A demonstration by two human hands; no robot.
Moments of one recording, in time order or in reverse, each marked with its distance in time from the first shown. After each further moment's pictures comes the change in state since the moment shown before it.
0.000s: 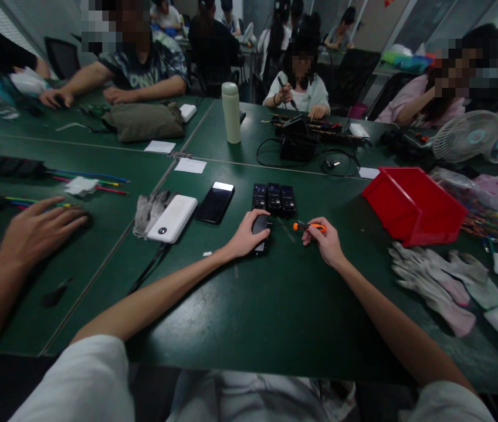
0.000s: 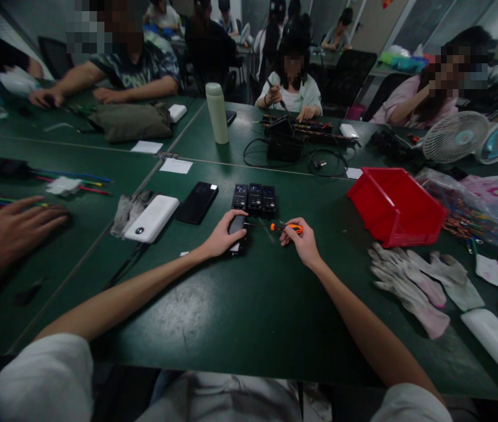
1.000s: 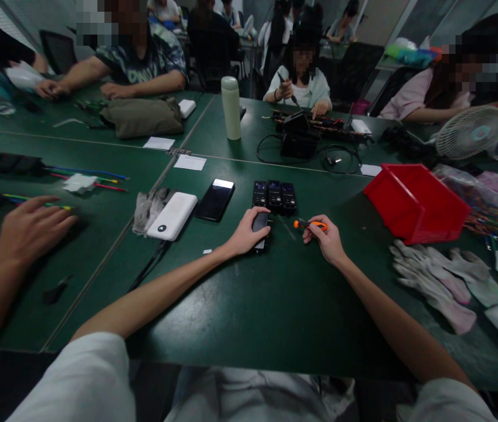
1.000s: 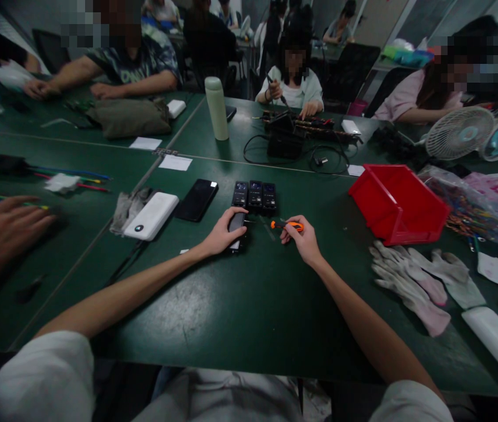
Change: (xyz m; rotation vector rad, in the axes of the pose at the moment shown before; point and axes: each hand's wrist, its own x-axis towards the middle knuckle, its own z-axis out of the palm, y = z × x) left_hand -0.001 0.000 0.000 -0.008 -0.002 0.000; right_hand 0.000 0.000 -0.001 -0.007 -0.003 -0.004
